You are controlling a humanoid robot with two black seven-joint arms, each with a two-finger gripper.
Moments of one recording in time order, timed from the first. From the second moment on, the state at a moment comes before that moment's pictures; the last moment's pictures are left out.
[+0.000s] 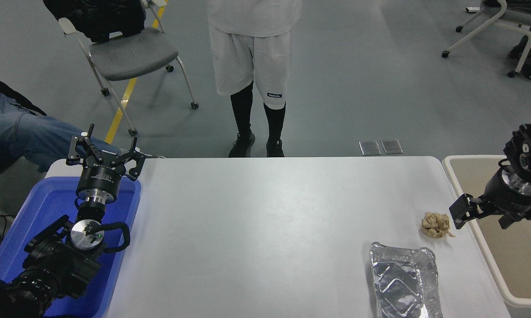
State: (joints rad) left arm -0.65 0.17 -0.93 -0.29 -0.24 -0.69 -0.38; right arm 1.45 -0.54 -1.09 0.82 -0.70 0.79 0.18
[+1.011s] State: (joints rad) left arm -0.65 0.17 -0.93 -0.29 -0.24 -0.69 -0.38; right arm 1.17 -0.55 -0.75 0.82 -0.71 0.79 0.06
